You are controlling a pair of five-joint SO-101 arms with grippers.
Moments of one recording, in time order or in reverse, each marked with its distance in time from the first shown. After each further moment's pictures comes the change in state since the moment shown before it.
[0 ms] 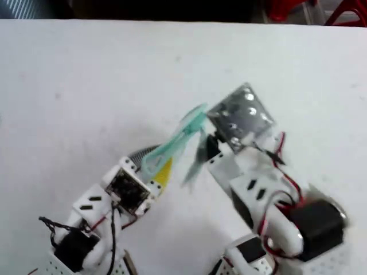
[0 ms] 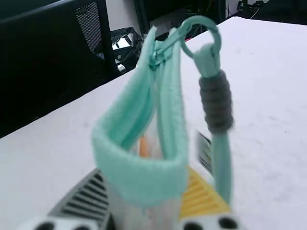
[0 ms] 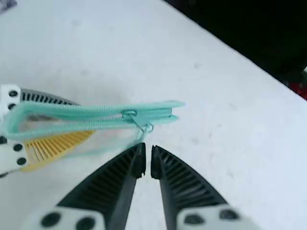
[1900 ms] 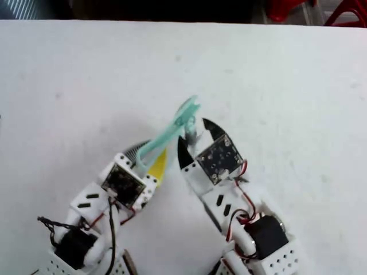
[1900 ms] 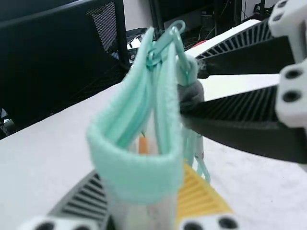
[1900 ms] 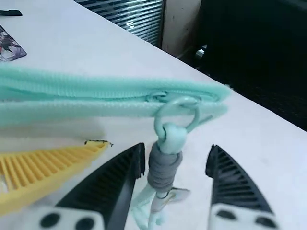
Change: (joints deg) left arm -3.6 0.2 0.7 -2.2 0.0; right arm -6.8 -31.8 61.8 -52.0 -6.9
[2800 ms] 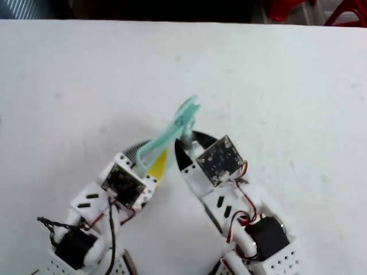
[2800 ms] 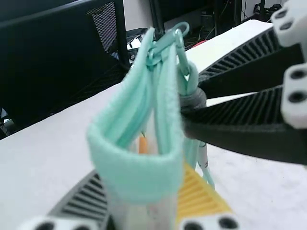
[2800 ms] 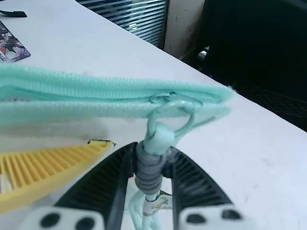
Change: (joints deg) left arm 0.0 0.0 0.0 -0.1 0.0; right arm 0.4 -0.4 -1.1 1.0 -0.1
